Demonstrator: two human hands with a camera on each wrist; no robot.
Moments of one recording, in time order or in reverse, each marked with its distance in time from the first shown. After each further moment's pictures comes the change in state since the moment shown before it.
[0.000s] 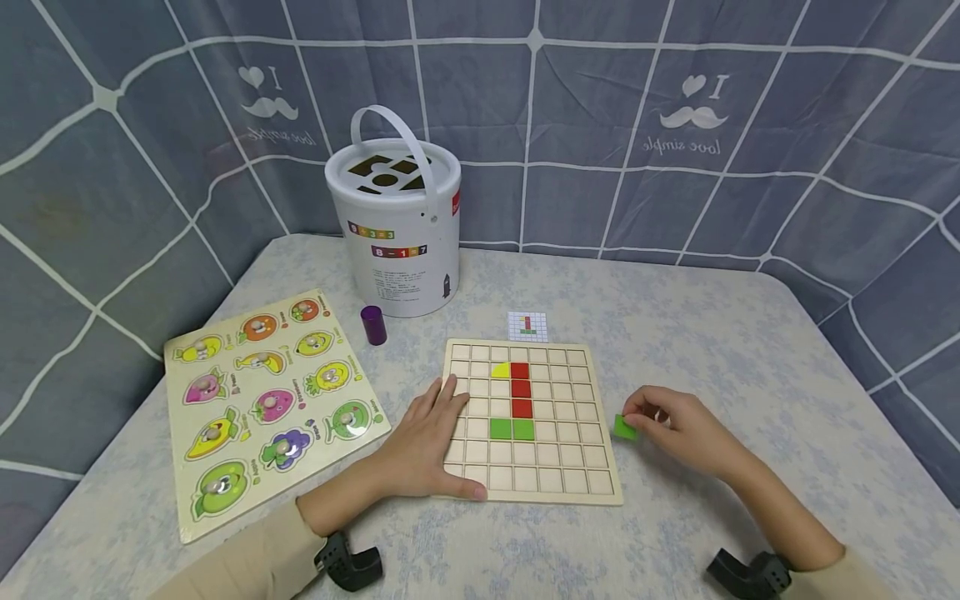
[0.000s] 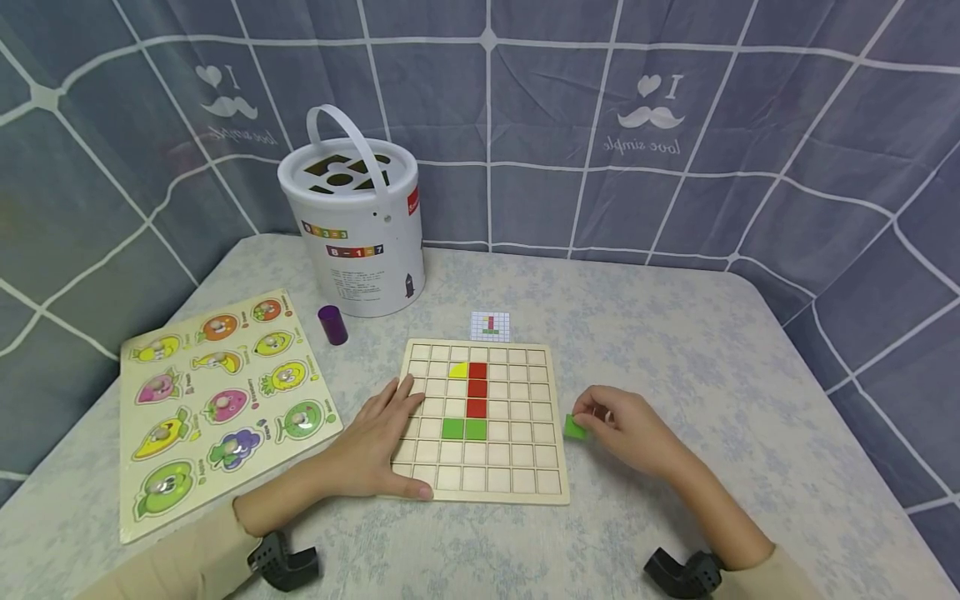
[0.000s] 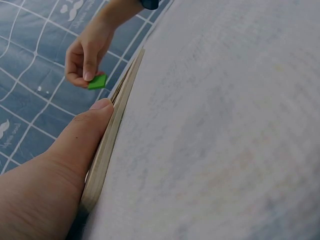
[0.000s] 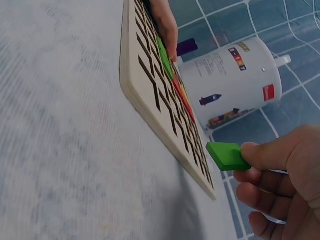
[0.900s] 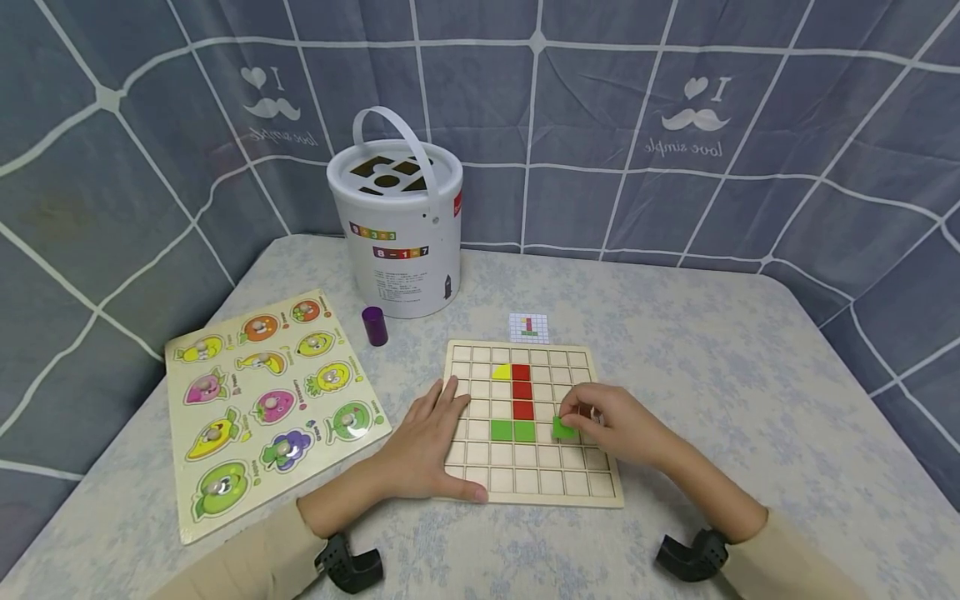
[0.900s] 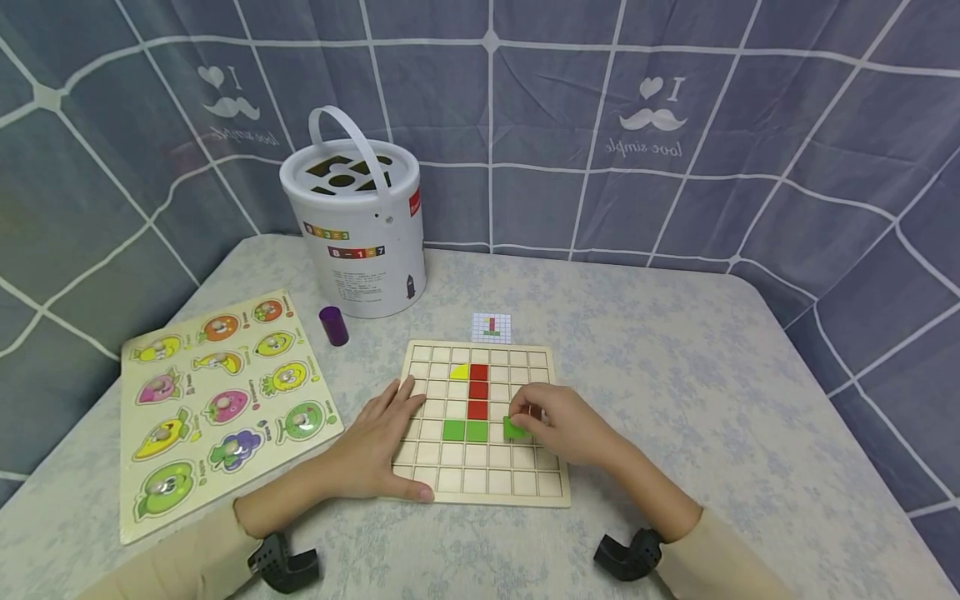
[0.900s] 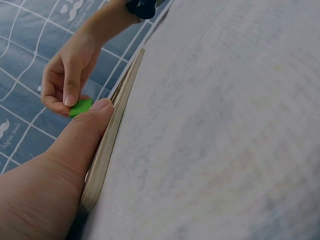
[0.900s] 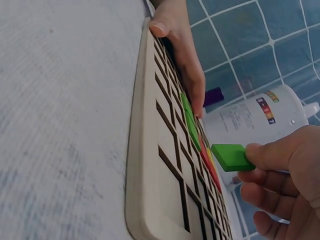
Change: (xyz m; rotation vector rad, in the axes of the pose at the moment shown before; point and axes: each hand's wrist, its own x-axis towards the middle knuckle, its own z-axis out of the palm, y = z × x) left_hand 0.000 0.000 -0.001 -0.002 -0.005 -0.002; right_hand 0.044 -0.032 0.037 0.118 -0.142 -0.078
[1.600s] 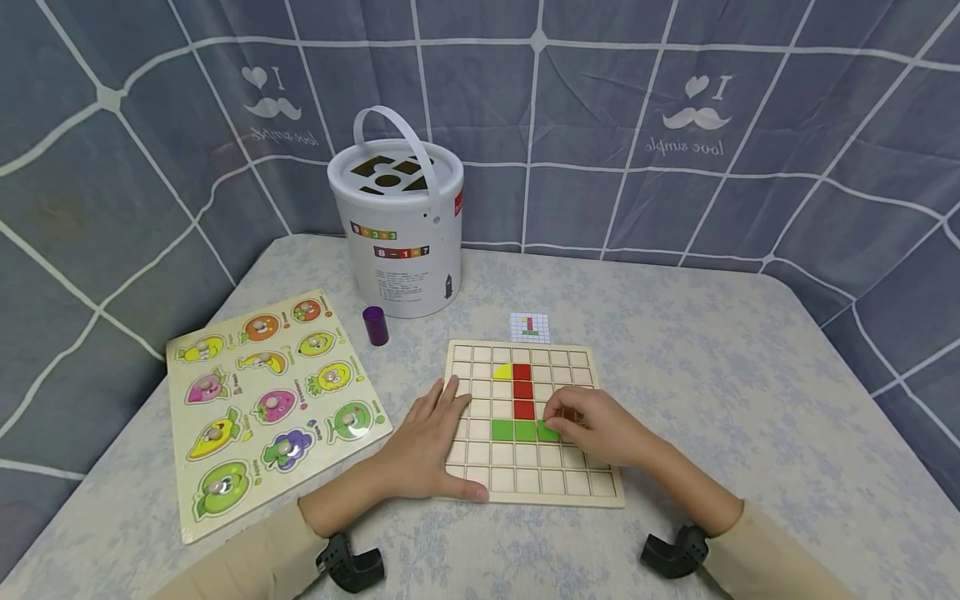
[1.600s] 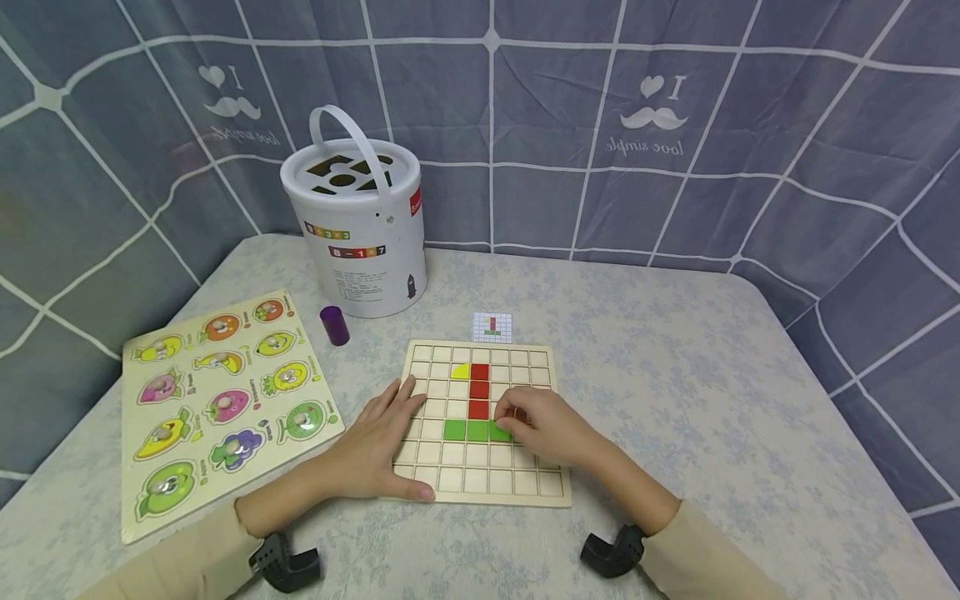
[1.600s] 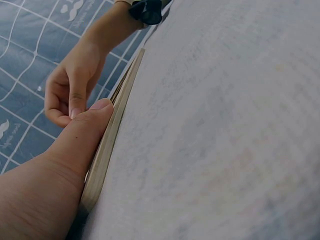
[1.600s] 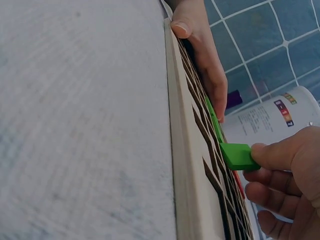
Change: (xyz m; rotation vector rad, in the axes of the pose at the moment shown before) left_hand 0.000 -0.001 0.001 0.002 0.003 -0.004; right_hand 0.010 0.003 0.019 0.014 -0.023 -0.029
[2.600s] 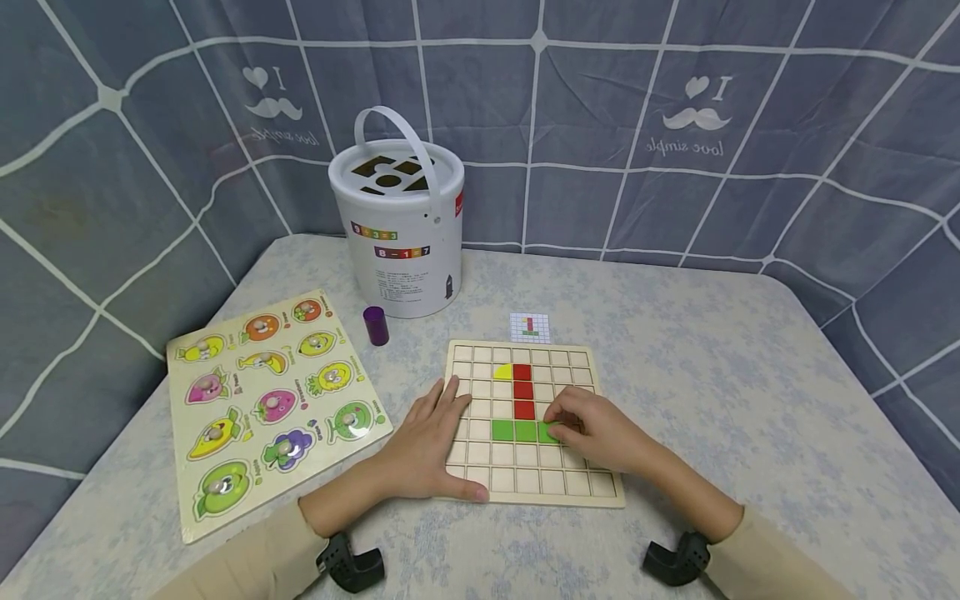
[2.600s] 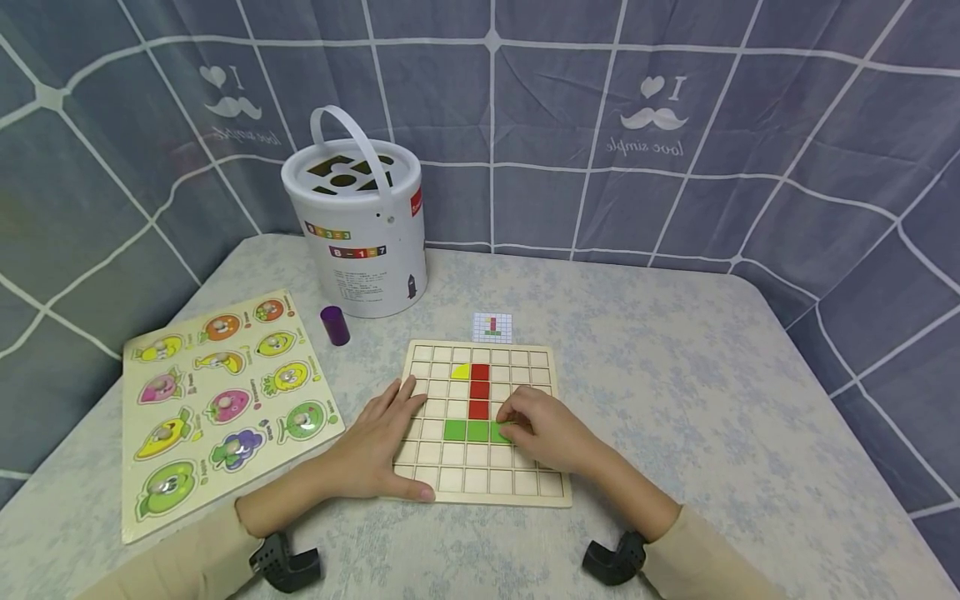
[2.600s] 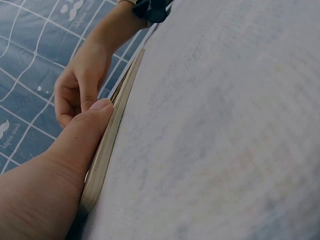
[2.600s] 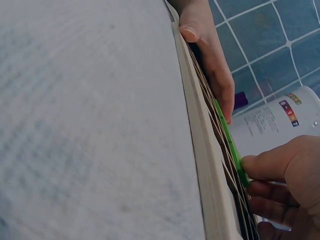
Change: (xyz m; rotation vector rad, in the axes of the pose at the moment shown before) left_hand -0.001 0.001 -0.001 -0.008 -0.001 0.002; right_hand -0.005 0.007 0.007 -0.085 -0.001 -0.008
